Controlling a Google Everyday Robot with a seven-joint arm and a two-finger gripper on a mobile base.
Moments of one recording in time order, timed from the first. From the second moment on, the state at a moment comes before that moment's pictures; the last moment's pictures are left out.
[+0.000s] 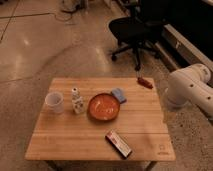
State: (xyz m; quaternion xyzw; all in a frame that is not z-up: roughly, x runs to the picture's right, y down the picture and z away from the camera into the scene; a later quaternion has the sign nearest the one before) arm 0.284 0.106 0.685 -0.28 0.02 0.02 0.96
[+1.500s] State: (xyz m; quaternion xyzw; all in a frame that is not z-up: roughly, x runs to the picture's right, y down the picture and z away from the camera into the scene) arm 0.273 -0.004 0.865 -0.30 0.05 0.07 0.95
